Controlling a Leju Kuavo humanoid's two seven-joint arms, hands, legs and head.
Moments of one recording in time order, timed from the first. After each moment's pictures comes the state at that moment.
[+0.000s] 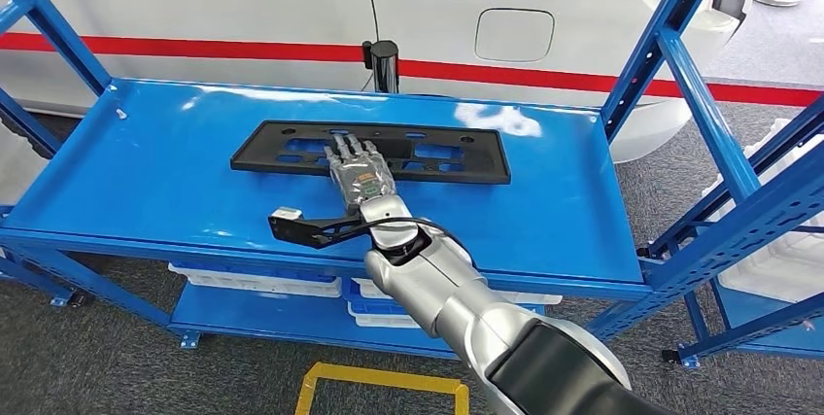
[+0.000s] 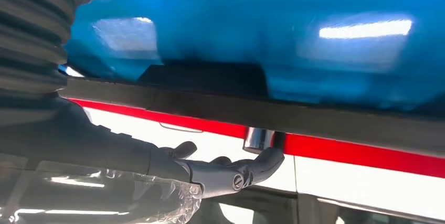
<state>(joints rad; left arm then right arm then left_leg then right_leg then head) -0.14 -0.14 0.35 -0.25 -0.23 0.25 -0.34 -0.83 0.35 0.61 -0.58 1.25 -0.19 0.25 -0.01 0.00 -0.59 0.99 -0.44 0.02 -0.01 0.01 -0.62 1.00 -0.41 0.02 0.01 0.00</state>
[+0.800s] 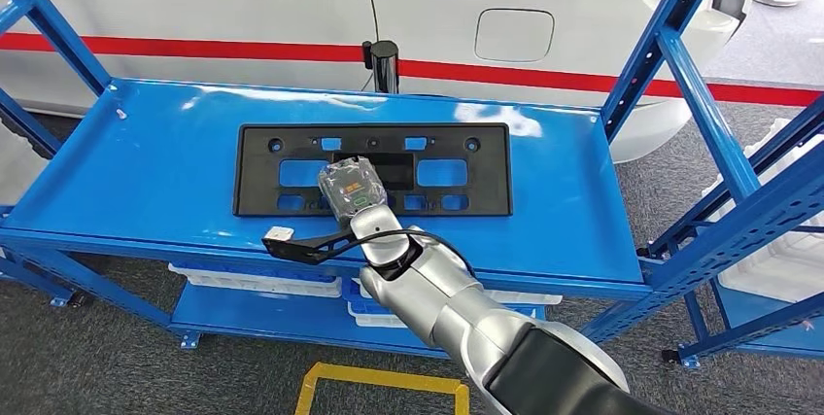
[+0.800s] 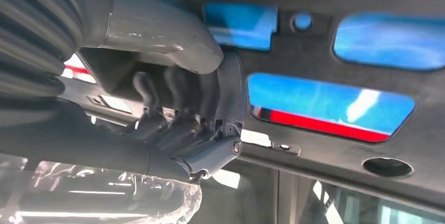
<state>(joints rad) -0.13 -0.14 0.35 -0.25 -0.23 0.25 -0.36 -0.82 0.36 0.71 -0.55 1.31 -0.28 0.25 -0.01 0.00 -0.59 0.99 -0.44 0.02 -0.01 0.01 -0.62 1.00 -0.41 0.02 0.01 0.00</state>
